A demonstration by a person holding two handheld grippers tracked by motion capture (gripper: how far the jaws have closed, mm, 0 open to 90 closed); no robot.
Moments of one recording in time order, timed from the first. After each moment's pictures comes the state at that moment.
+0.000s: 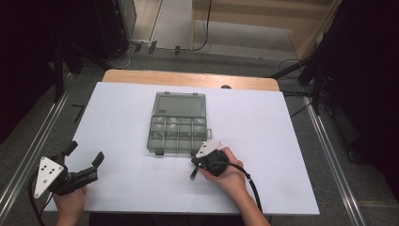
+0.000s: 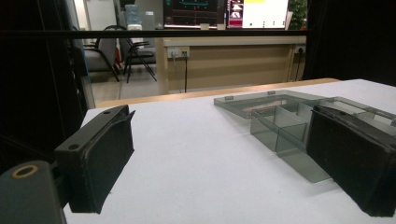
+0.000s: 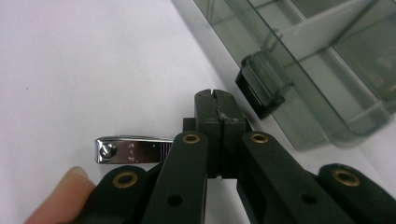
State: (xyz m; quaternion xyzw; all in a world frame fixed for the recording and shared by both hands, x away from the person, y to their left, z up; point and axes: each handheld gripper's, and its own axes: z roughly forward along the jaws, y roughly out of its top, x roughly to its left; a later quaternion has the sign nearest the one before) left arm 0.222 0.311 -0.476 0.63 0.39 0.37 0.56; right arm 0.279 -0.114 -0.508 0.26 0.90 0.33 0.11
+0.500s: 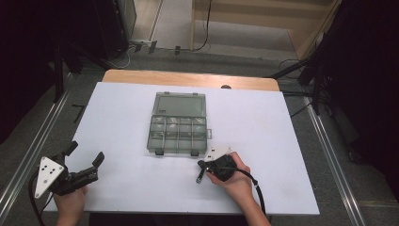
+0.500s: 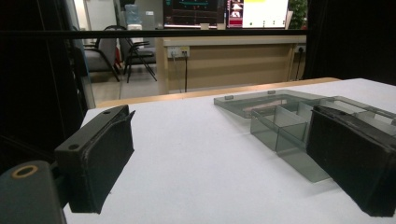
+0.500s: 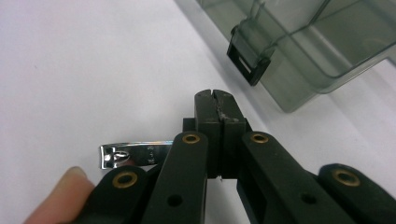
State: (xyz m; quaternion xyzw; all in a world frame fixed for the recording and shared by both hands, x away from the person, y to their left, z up) left arm 0.222 0.310 -0.476 0.63 0.39 0.37 0.56; right arm 0.262 -0.133 -0.509 0.28 0.89 0.34 0.12
